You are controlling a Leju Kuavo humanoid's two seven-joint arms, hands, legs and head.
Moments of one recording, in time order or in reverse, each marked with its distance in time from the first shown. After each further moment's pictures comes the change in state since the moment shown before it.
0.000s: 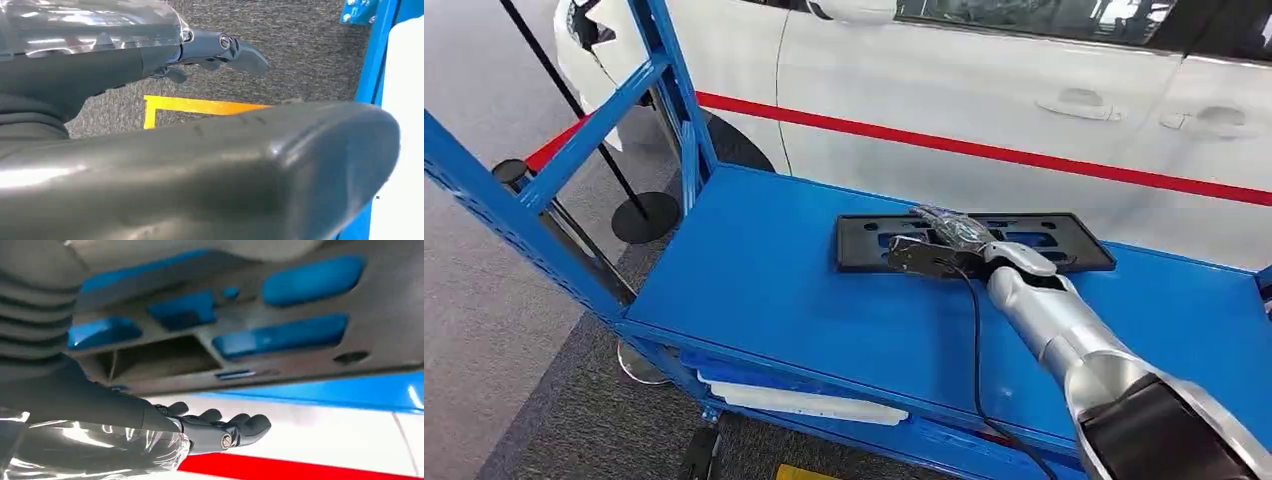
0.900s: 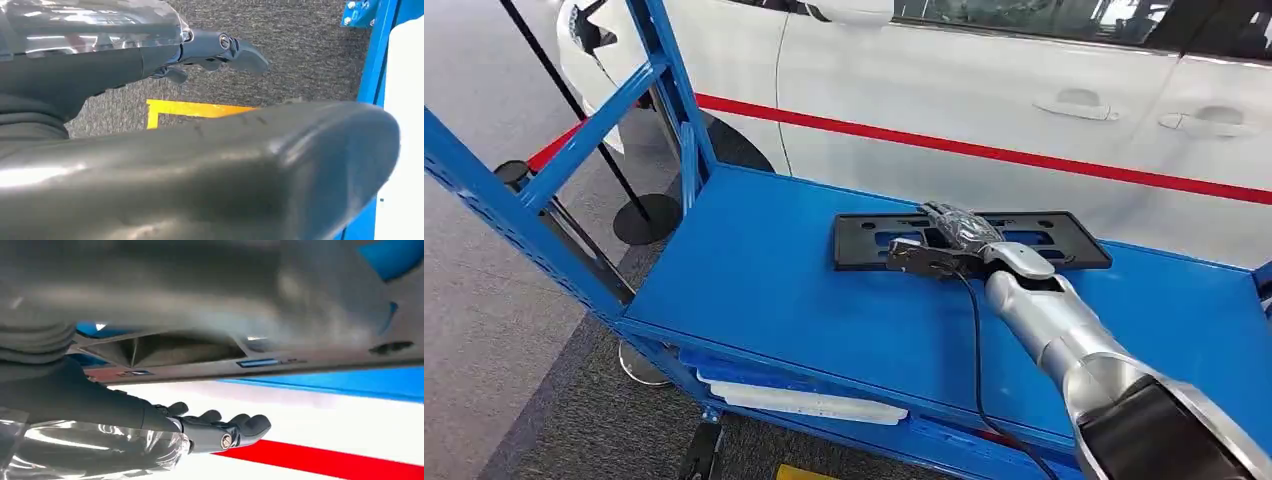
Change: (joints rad) left arm -0.012 -0.002 0.000 0.000 -0.024 0.022 0.034; right arm 0.003 -0.002 0.030 -0.002 0.072 -0.084 0.073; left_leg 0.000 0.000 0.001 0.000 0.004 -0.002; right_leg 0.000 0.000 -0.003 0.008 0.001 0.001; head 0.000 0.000
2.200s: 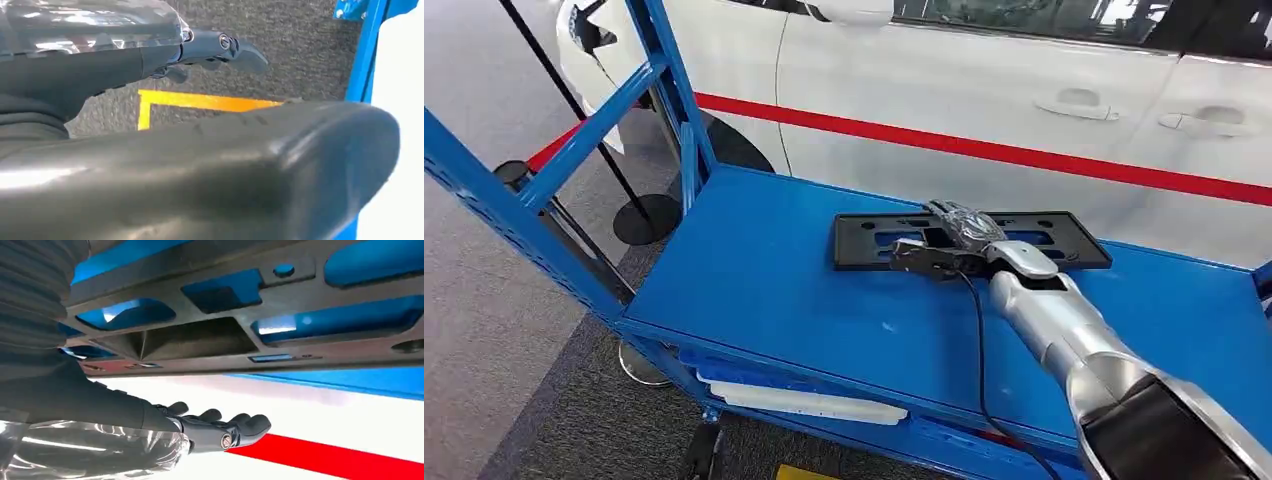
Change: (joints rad) left arm 0.010 -0.001 0.014 0.000 0.041 -0.050 -0.060; right arm -0.008 -0.012 0.017 -0.002 0.001 -0.024 0.011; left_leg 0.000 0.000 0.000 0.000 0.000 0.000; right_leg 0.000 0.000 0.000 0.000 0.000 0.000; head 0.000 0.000
